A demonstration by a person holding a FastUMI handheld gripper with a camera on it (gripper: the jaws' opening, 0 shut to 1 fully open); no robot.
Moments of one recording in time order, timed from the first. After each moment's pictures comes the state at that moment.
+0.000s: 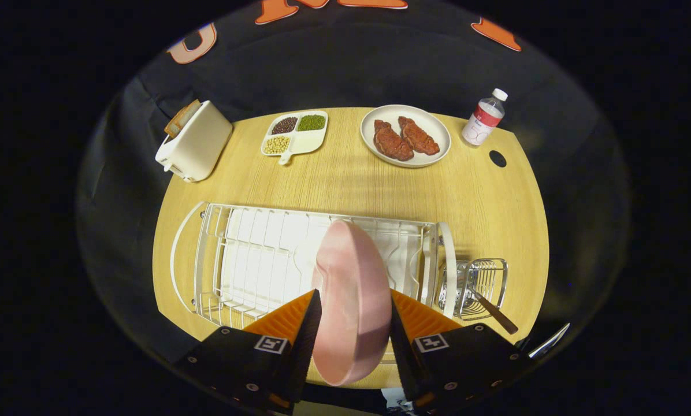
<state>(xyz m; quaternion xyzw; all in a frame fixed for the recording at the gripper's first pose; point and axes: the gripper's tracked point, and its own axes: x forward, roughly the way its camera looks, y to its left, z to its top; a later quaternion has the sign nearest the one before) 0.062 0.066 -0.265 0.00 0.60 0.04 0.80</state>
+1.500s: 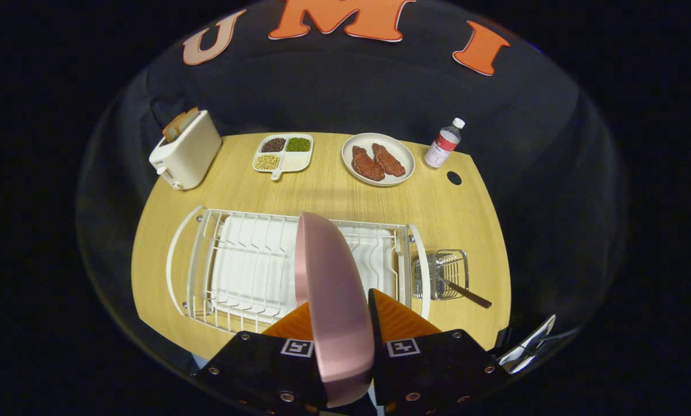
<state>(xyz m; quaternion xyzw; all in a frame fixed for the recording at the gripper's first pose) 0.026 0.076 -0.200 -0.02 0.51 -0.03 0.86</state>
